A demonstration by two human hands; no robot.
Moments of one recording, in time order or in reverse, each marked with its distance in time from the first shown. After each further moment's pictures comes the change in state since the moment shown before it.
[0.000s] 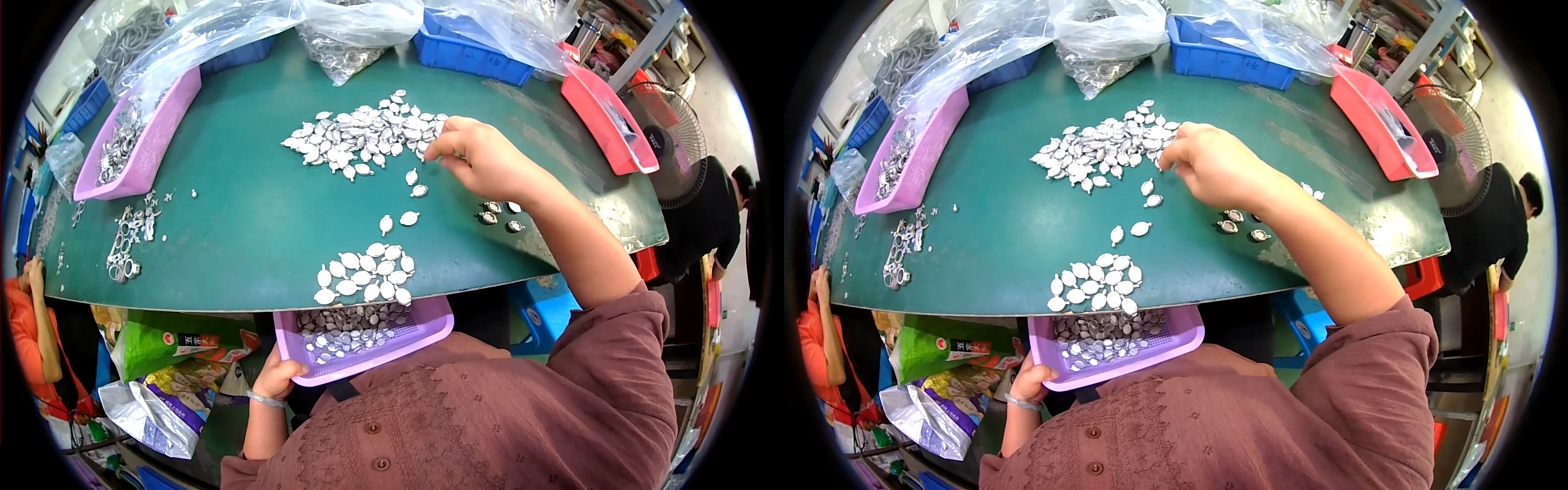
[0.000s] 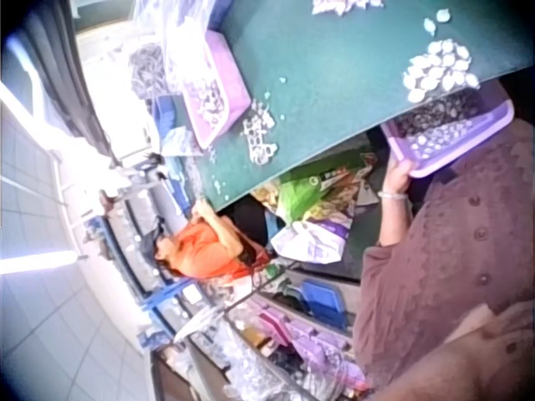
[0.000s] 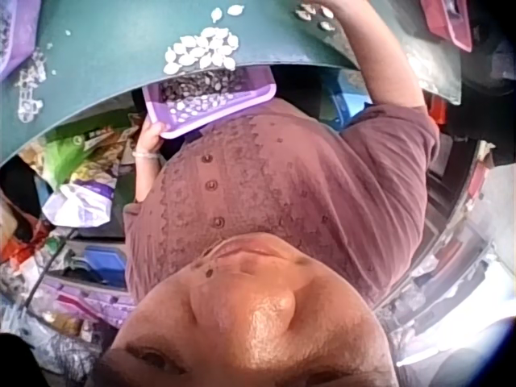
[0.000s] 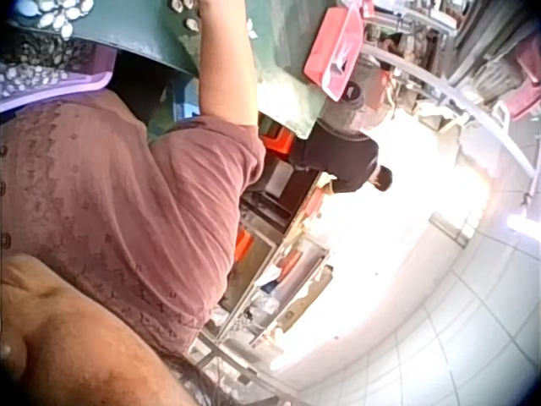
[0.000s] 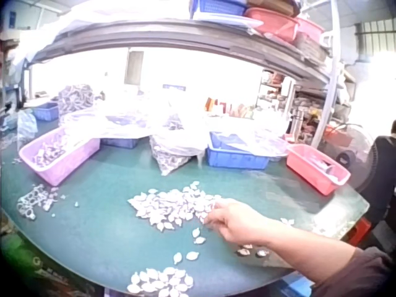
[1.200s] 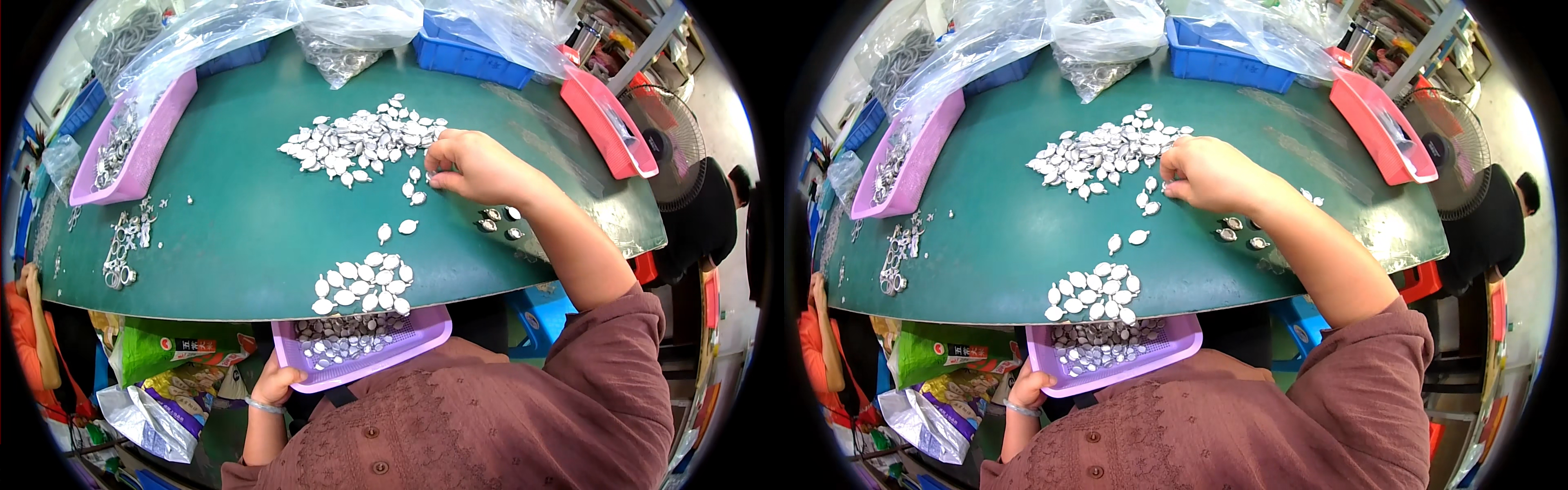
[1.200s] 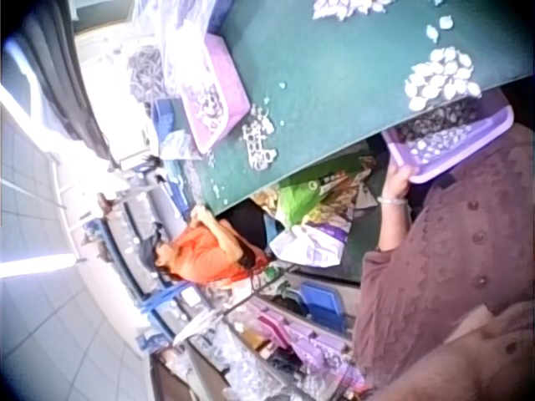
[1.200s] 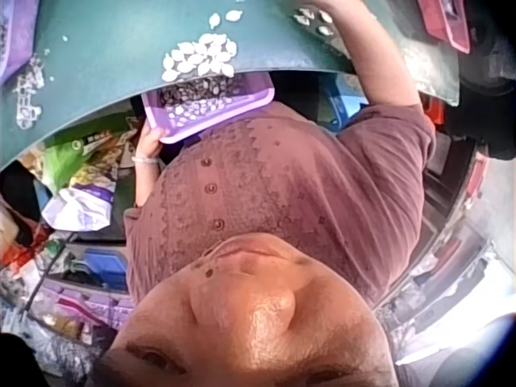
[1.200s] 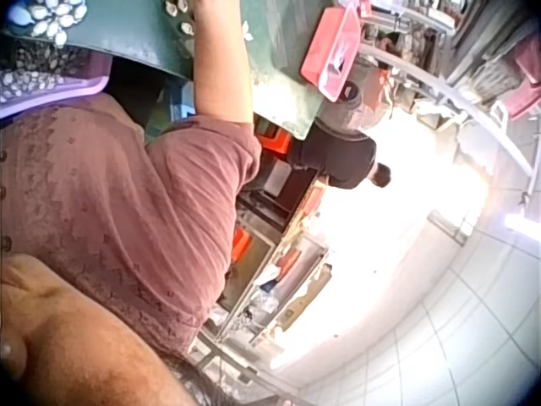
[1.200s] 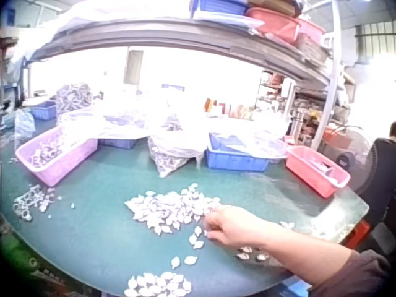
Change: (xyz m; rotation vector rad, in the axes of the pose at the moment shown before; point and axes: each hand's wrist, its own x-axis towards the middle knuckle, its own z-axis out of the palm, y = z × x) left_hand 0.001 -0.001 0.000 0.009 -0.009 0.017; right_hand 0.008 0.001 0.000 -0.013 -0.154 0.062
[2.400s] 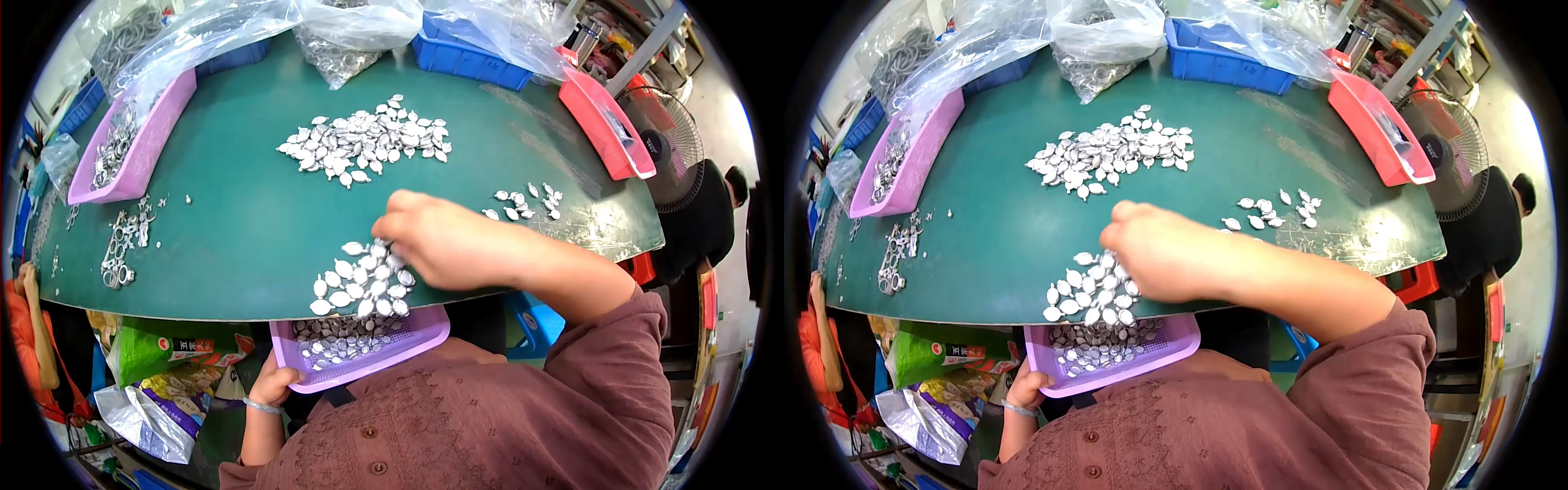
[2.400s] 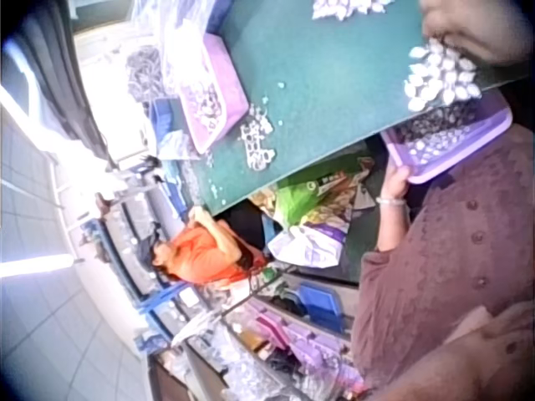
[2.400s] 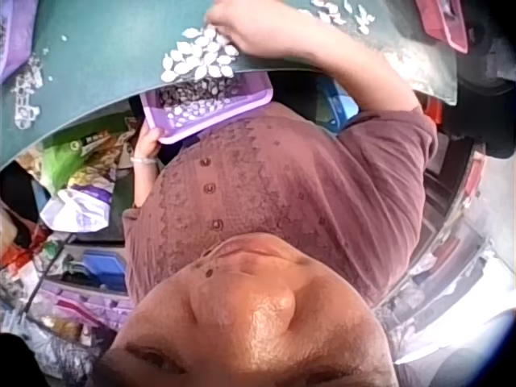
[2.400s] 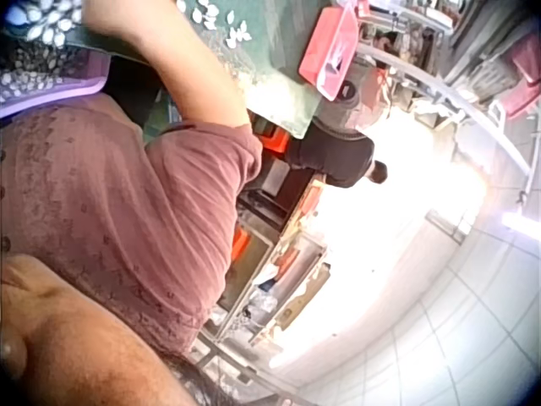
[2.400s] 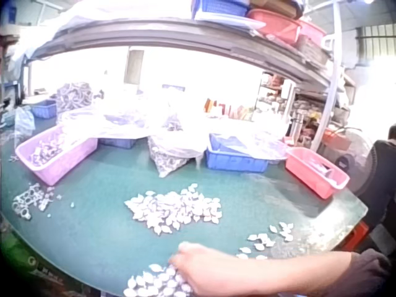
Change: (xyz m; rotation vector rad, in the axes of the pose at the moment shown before) left_hand -0.001 0.002 0.003 0.017 0.005 -0.003; right_hand -0.019 -0.075 0.022 0.135 -0.147 -0.166
